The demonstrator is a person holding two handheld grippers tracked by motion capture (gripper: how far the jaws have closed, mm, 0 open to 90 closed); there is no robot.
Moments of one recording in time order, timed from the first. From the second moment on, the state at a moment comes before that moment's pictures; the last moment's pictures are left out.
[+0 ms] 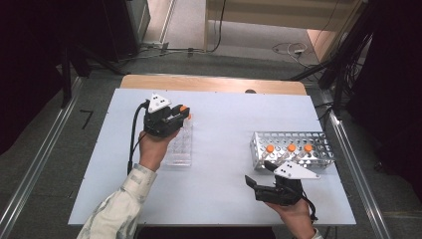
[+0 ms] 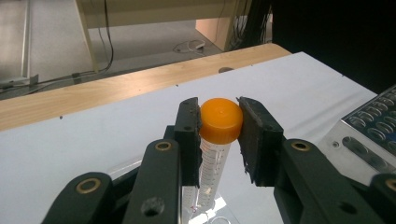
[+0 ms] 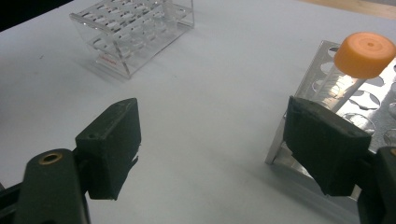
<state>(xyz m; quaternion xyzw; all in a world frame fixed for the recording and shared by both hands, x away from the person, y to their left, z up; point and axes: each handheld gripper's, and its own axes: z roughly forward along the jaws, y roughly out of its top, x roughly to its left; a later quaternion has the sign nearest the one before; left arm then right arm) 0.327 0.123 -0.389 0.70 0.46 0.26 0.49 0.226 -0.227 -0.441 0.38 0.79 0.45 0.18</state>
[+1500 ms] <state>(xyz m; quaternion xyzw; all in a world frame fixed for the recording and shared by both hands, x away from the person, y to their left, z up) 0.318 0.113 -0.410 0.70 0.47 0.25 0.47 0.226 -0.228 -0.442 0.38 0.79 0.44 0.18</state>
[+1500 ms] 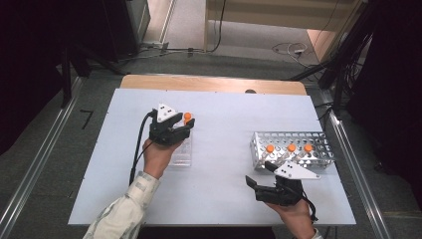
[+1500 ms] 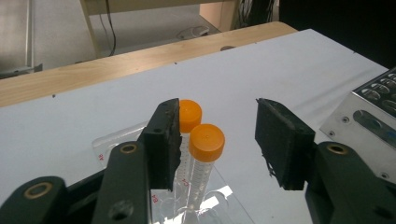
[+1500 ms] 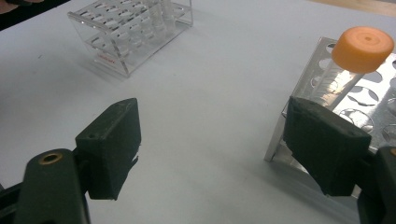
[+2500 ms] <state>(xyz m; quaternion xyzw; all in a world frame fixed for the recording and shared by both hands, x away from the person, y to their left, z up) 0.281 0.119 -0.420 0.70 0.47 0.21 0.50 0.224 -0.286 -0.442 0.45 0.75 0.44 0.21</state>
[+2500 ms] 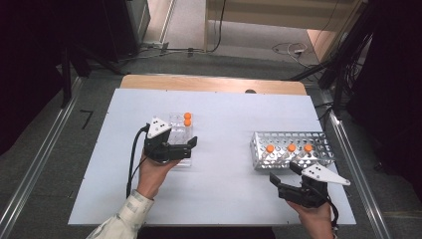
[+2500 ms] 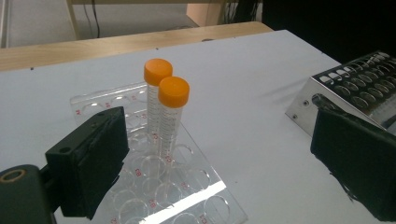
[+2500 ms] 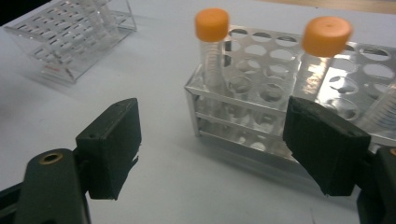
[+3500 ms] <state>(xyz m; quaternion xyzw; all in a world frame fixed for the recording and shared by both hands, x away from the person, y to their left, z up) 0.274 0.115 -0.424 0.70 0.47 0.22 0.50 0.259 -0.338 -0.454 0.52 0.68 0.41 0.31</state>
